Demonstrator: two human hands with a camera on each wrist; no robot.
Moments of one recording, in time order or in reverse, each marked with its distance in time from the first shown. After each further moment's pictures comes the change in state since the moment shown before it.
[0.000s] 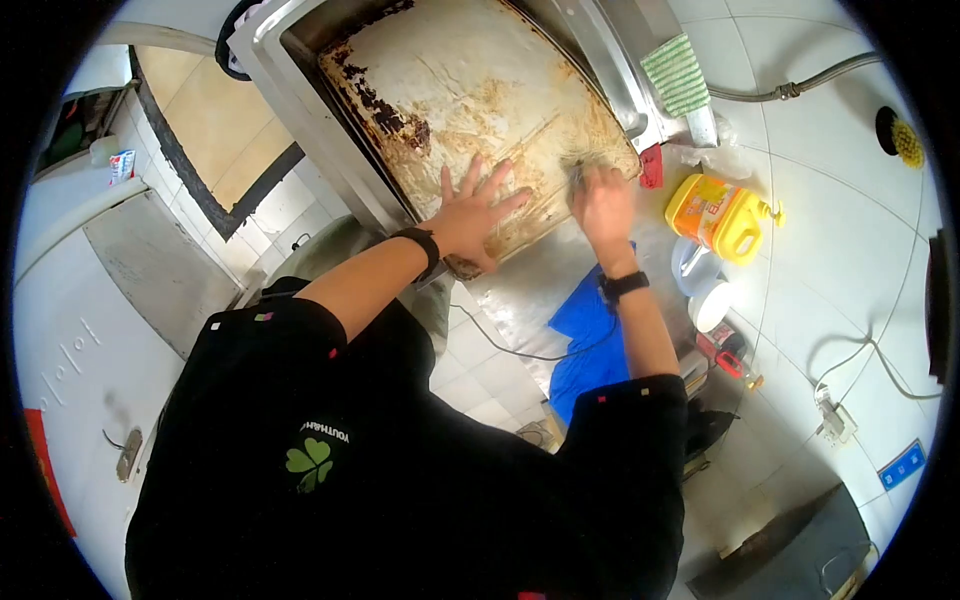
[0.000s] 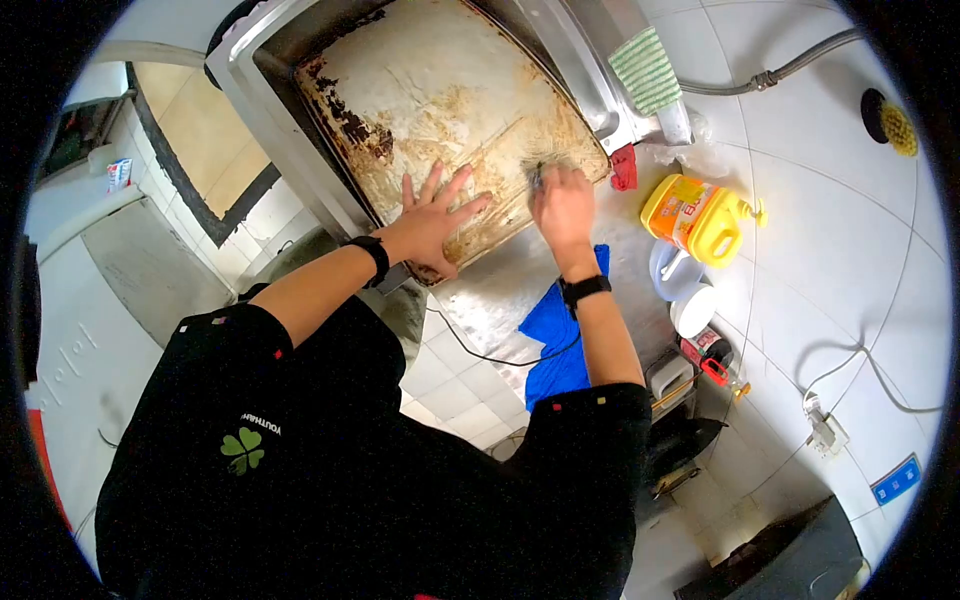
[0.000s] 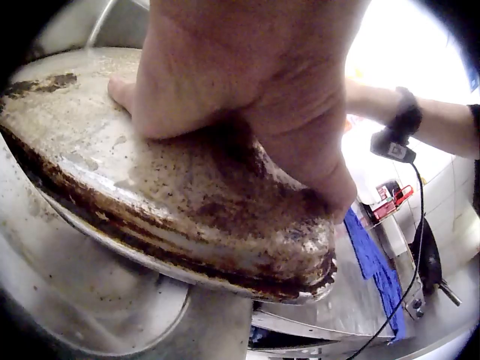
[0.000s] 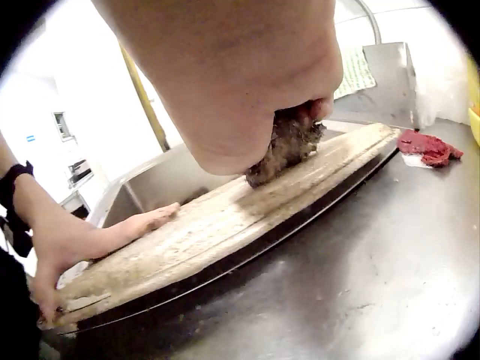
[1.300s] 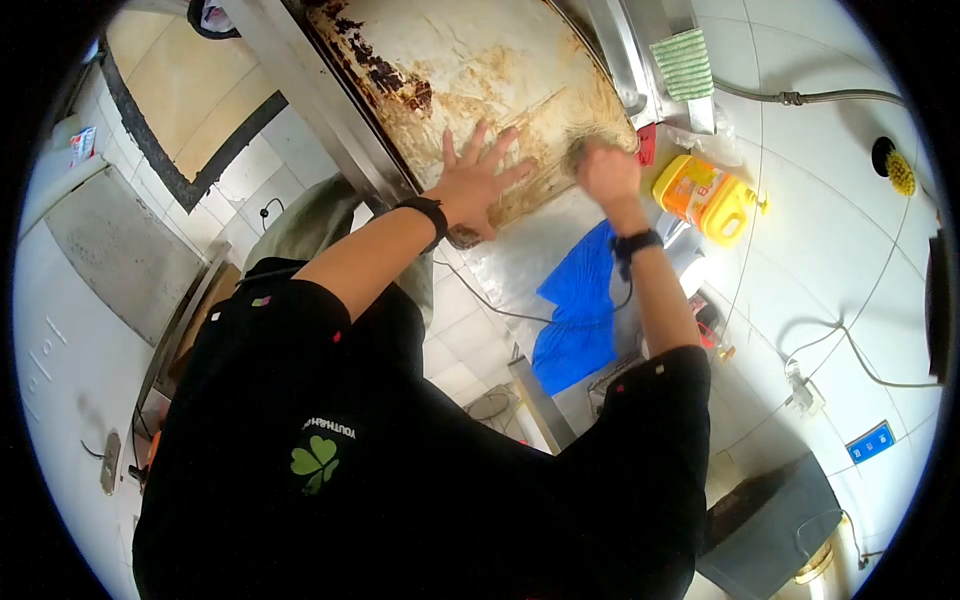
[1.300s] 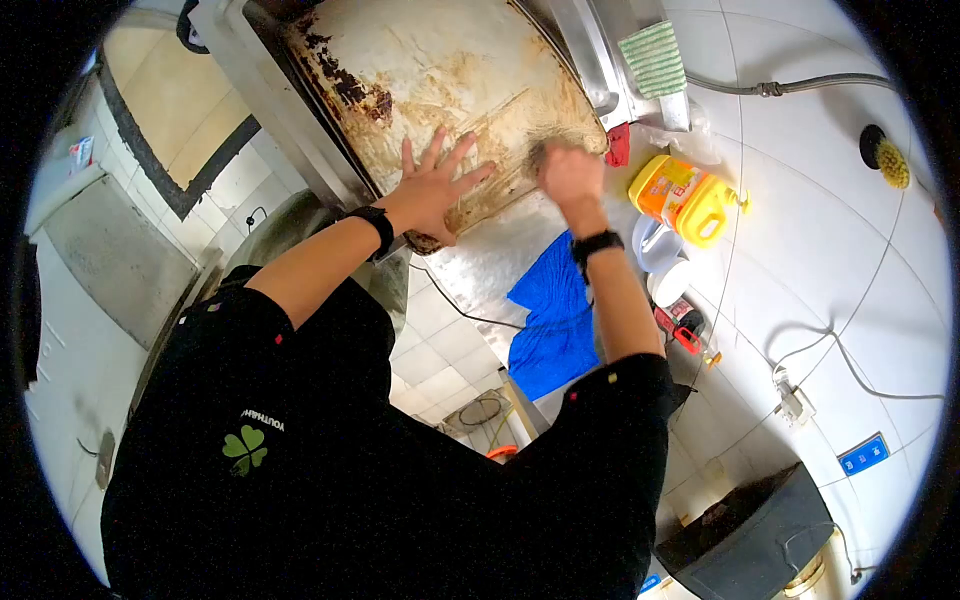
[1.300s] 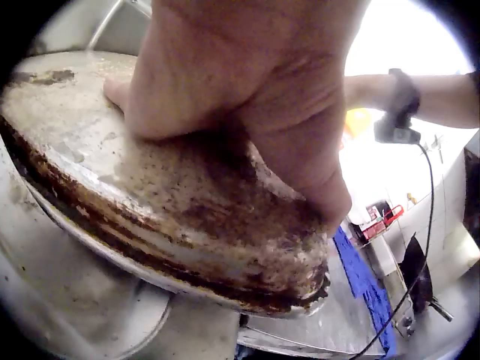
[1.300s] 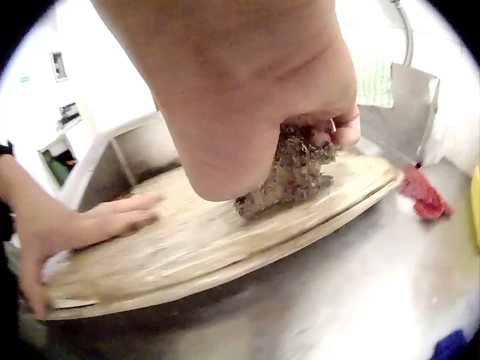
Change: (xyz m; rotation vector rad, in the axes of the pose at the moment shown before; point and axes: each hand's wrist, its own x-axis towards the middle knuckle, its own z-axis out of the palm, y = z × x) left_hand -0.004 -0.006 0.007 -0.060 0.050 0.026; right_hand 0.022 -0.011 -0.007 -0.391 -0.592 0.113
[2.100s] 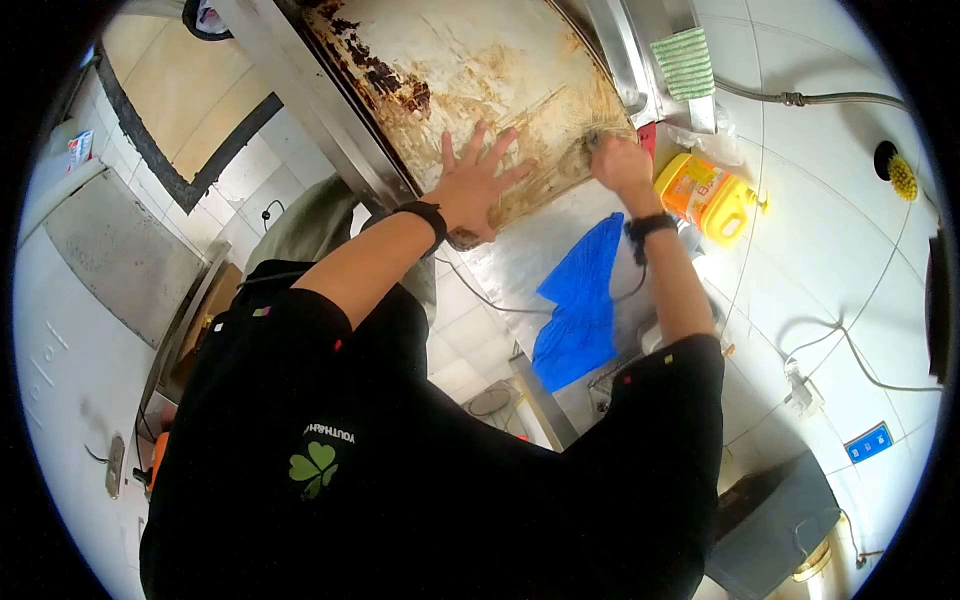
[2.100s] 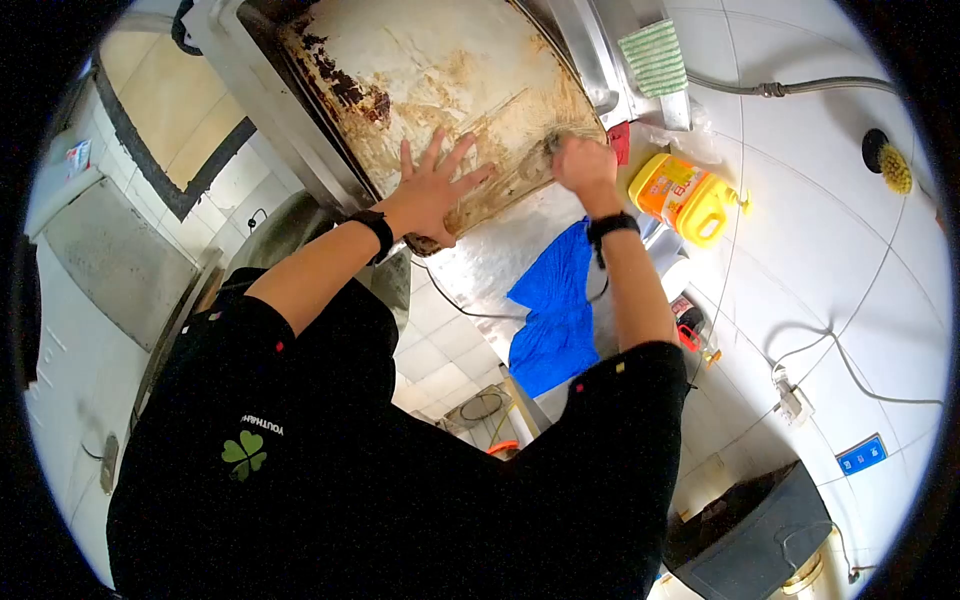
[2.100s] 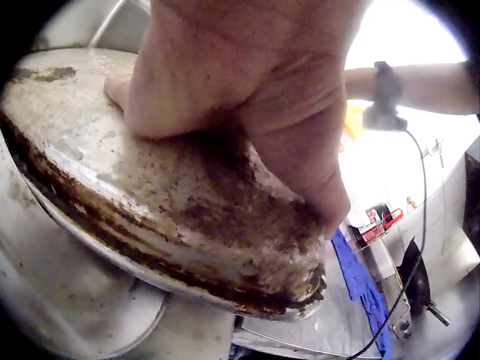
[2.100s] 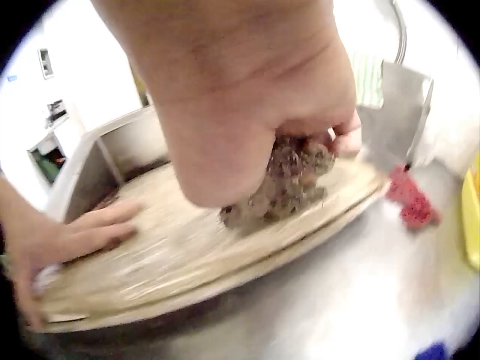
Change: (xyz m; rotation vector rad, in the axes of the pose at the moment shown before) left_hand 0.000 -0.001 0.005 -0.009 0.038 0.009; right_hand 0.013 0.016 -0.016 0.052 -0.114 -0.102
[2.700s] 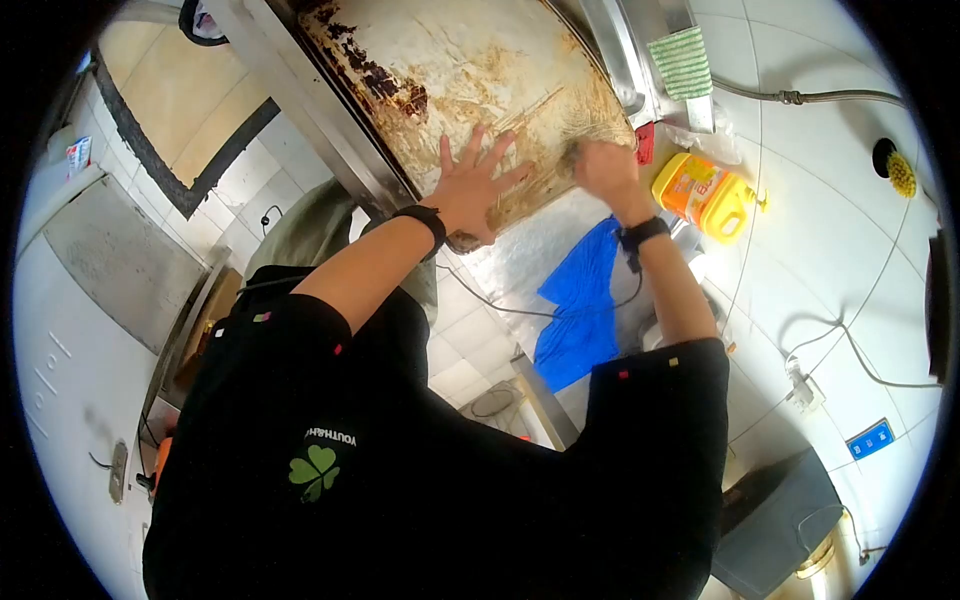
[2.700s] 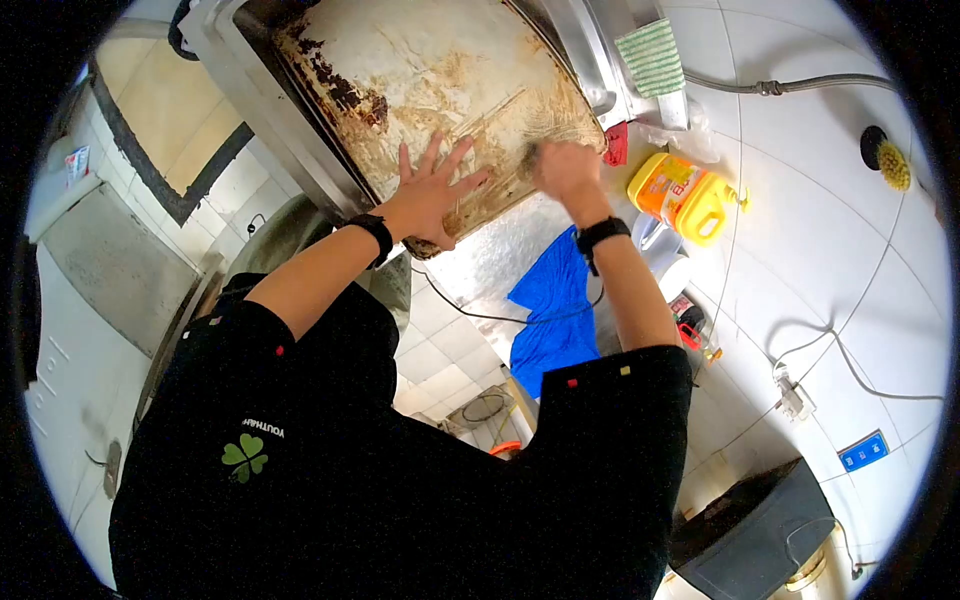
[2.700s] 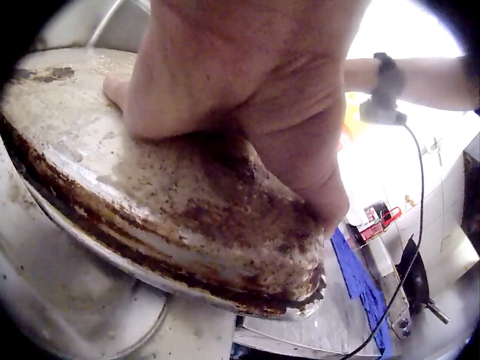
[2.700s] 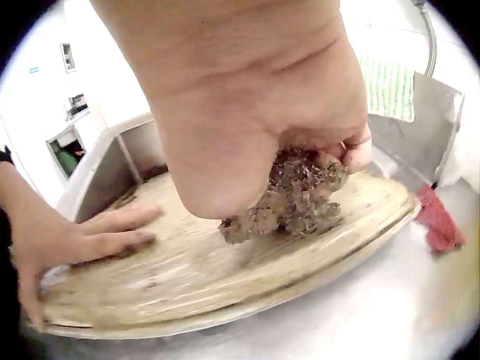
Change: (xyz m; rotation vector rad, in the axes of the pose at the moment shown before) left_hand 0.003 -0.002 -0.003 0.012 -0.025 -0.003; right_hand 0.004 -0.011 0.002 -0.108 -0.120 -0.027
